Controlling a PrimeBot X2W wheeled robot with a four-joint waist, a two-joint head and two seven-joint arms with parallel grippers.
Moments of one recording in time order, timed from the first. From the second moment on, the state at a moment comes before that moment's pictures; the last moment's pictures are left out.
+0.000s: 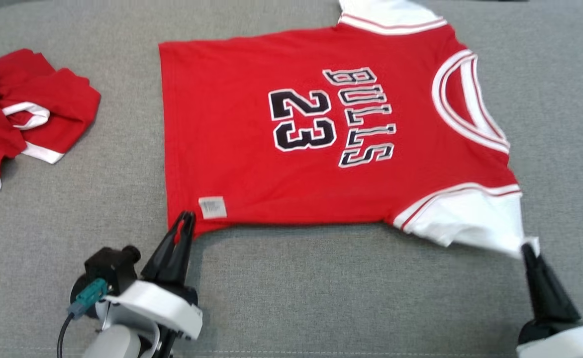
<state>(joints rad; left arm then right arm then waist) -0.23 0.25 -0.40 0.27 -0.55 0.00 -0.25 0.06 -0.20 0.00 -0.02 0.65 0.13 -0.09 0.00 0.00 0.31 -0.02</state>
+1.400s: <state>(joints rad) 0.09 0.33 -0.37 -0.10 -0.52 0.29 -0.14 0.22 -0.08 -0.05 0.02 0.17 0.13 -0.23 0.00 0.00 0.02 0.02</state>
